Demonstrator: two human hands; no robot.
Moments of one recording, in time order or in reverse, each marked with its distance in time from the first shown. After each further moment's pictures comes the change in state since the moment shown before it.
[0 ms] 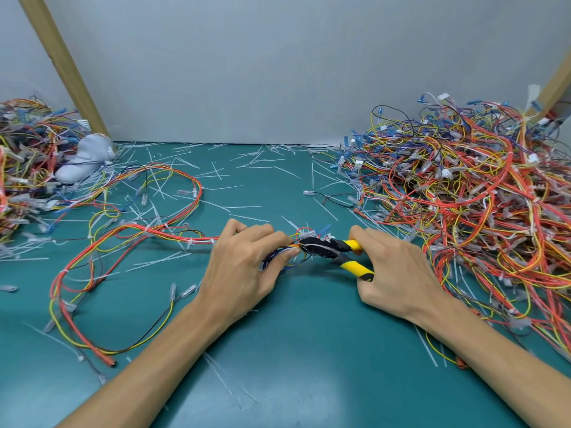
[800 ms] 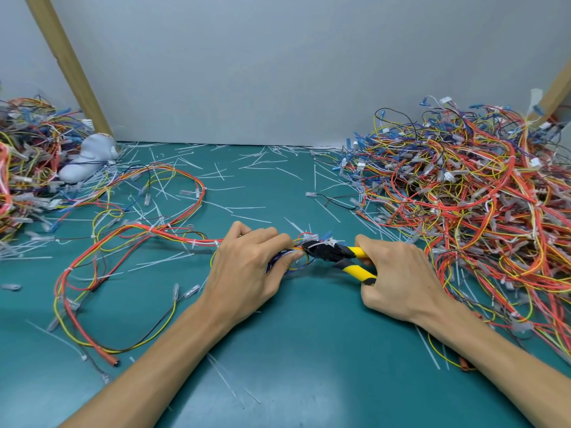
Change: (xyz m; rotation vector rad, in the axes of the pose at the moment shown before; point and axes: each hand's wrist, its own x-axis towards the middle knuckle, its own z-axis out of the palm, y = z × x) left_hand 0.000 0.001 0.000 0.020 -0.045 -0.009; right_hand -0.001 0.004 0.004 0.036 -0.019 0.032
